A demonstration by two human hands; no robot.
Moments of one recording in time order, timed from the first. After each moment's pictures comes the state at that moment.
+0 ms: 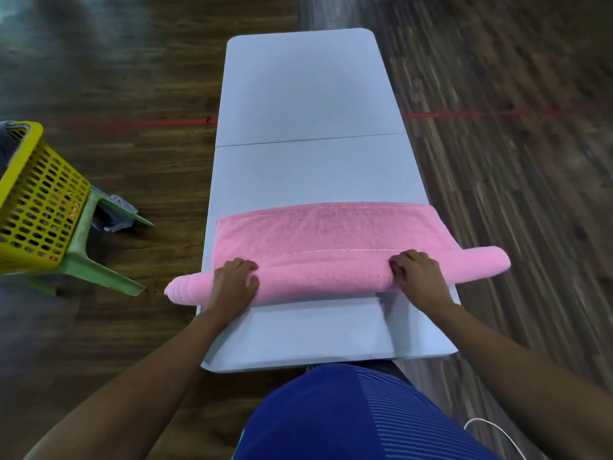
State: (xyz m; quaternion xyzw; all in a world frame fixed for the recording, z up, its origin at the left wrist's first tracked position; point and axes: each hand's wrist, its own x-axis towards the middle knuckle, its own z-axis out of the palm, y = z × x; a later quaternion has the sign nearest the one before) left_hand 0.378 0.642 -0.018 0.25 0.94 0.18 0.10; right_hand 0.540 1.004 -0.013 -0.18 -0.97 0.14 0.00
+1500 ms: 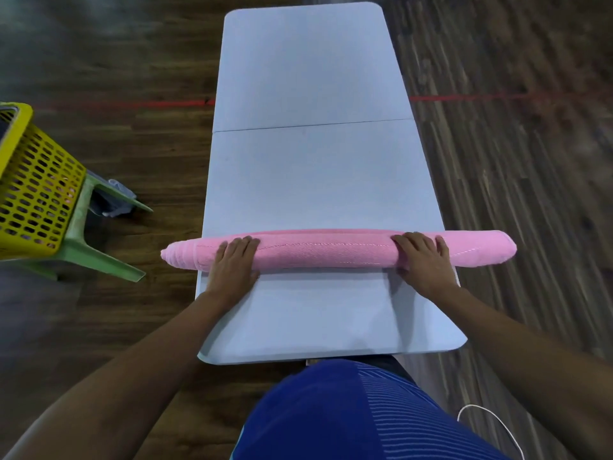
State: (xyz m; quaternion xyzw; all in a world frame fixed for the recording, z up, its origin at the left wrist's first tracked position) left_hand 0.360 0.649 -0.028 0.32 0.94 0.04 0.08; right_hand 0.526 1.023 -0.019 -0.14 -0.99 0.06 -0.08
